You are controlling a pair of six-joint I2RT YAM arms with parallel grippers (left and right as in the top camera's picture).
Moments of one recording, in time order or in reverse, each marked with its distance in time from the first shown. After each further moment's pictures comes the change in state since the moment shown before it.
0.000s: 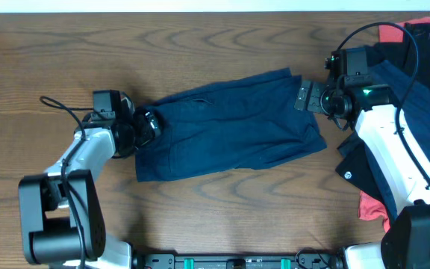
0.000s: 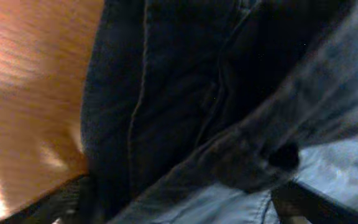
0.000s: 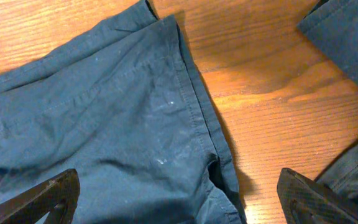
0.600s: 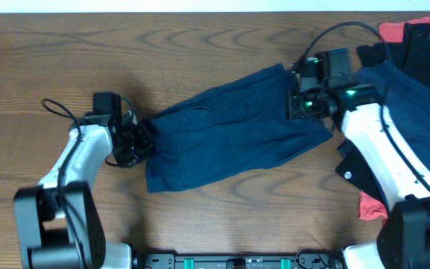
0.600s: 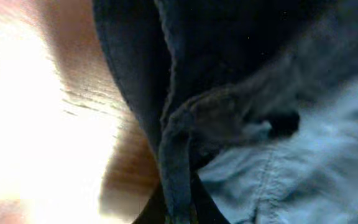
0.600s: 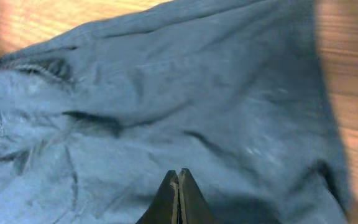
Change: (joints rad) left arm -0.002 -0.092 0.092 -0.375 0.014 -0.004; right arm 0.100 0.052 0.000 0.055 -0.252 -0.236
